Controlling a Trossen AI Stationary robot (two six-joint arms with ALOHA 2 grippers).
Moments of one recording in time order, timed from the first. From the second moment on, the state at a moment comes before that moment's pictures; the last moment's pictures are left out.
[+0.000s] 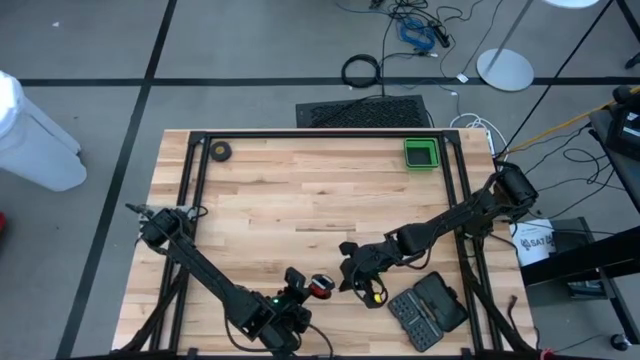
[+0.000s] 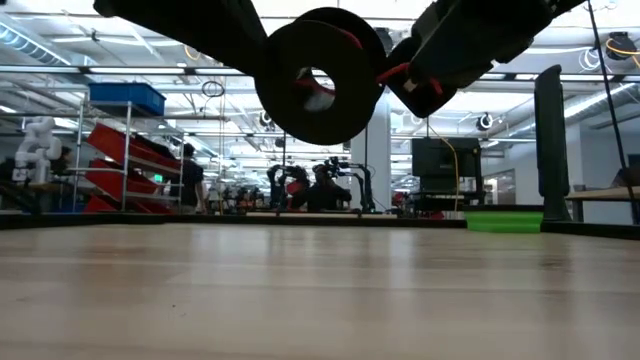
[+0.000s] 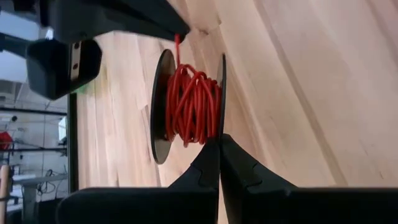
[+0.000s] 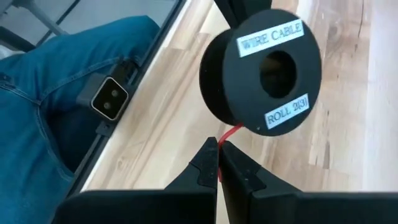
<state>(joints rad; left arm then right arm) -0.71 2.01 1.53 -0.71 -0.80 -0.05 0.39 1.64 0.97 0.00 -0.15 0.21</state>
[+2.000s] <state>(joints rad) -0.59 2.12 1.53 -0.65 -0.78 -0.04 0.39 1.63 0.97 -0.11 -0.03 0.33</state>
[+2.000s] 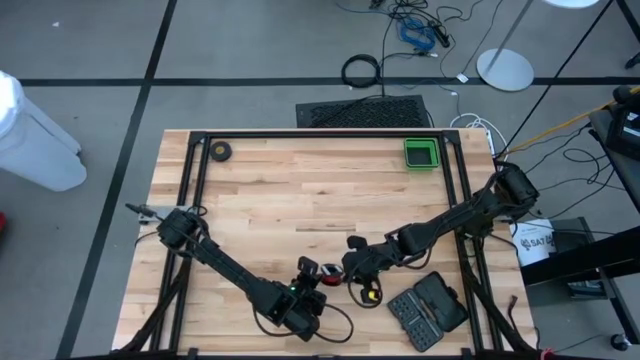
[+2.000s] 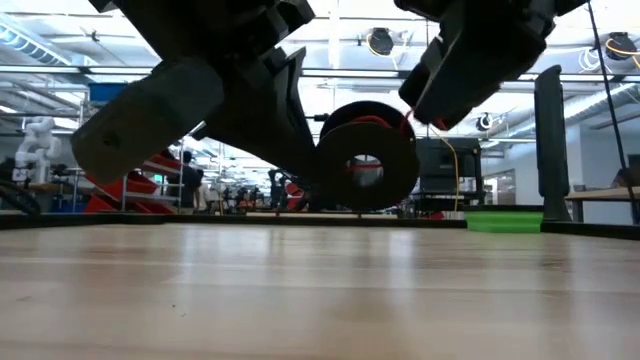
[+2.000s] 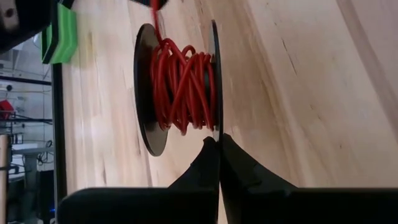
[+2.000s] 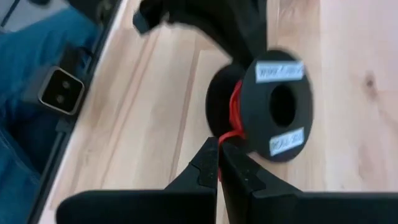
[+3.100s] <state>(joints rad) -0.57 2.18 1.53 -0.72 -0.68 -0.05 0.35 1.68 0.97 -0.08 -0.06 0.35</state>
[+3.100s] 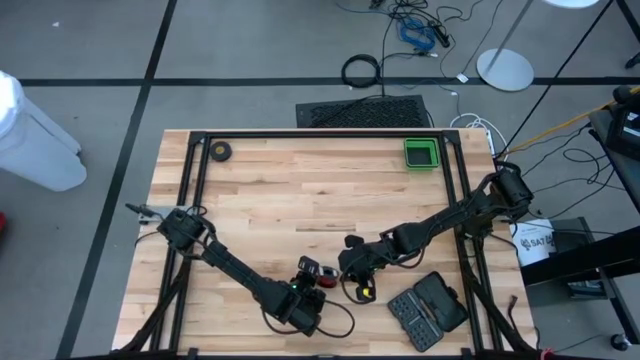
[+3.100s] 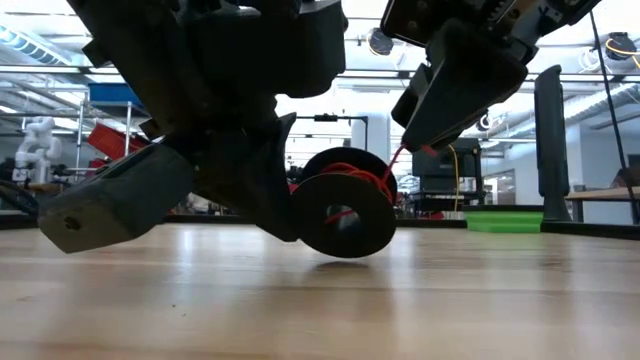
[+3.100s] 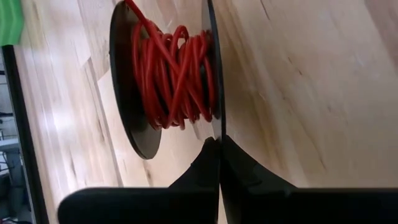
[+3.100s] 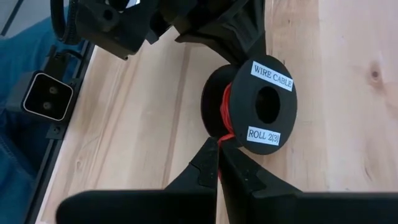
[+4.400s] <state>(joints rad) -0.61 2.18 1.53 -0.58 -0.70 0.03 0.35 1.68 0.97 -0.09 -0.06 0.36</state>
